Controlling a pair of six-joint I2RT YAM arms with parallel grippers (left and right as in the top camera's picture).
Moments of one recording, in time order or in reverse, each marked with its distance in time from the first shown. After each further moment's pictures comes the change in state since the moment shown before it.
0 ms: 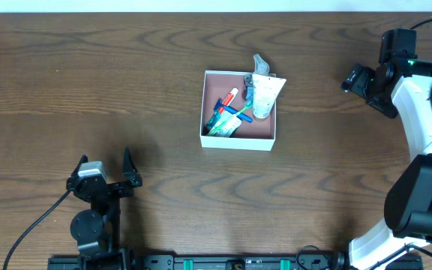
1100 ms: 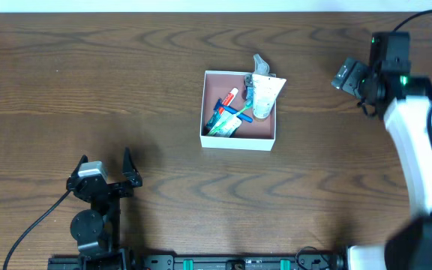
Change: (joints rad) left arm 0.000 0.000 0.002 -0.003 0.000 0.000; right arm 0.139 -0.317 -0.177 0.202 0.079 -0.004
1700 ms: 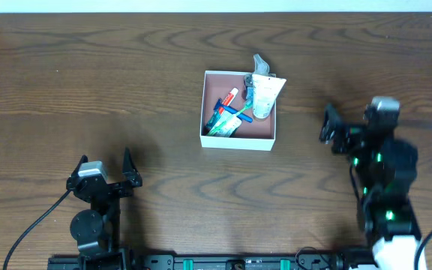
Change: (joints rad) left arm 0.000 0.000 0.002 -0.003 0.000 0.003; right arm 0.037 -0.753 -0.827 0.697 -0.237 -0.288
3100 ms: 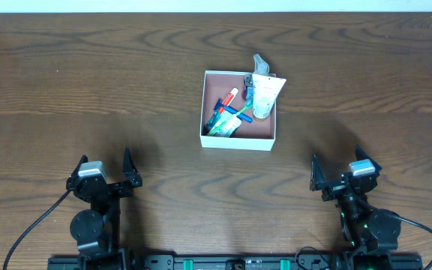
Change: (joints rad) left arm 0.000 0.000 0.000 0.000 0.000 0.000; right arm -0.011 -0.741 -0.459 -0.088 -0.112 -0.210
